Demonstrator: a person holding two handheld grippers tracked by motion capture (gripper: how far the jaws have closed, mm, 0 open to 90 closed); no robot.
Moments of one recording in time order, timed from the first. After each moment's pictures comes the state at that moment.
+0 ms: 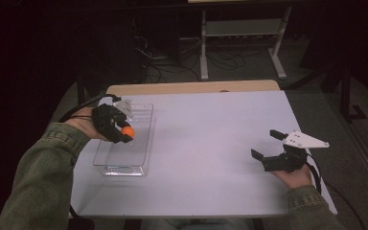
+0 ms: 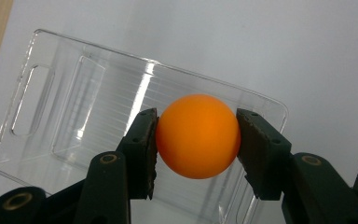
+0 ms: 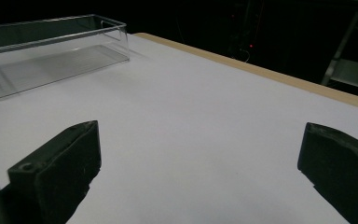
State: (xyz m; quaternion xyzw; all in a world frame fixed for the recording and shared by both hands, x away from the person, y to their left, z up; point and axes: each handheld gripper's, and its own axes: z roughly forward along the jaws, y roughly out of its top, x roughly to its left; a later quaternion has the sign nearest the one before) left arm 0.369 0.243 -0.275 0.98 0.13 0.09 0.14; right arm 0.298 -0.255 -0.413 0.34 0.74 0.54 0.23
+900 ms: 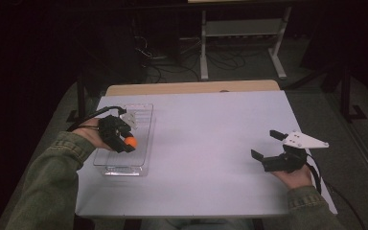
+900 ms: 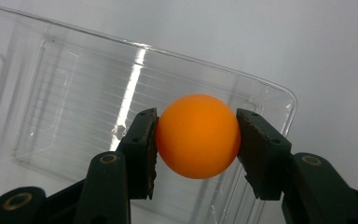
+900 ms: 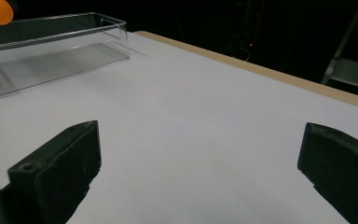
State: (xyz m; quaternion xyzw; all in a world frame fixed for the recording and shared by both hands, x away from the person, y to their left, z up) left arm 0.367 0.242 -0.316 0.98 0.12 0.07 0.13; right arm 0.298 -0.255 -0.413 0.34 0.74 0.53 0.23
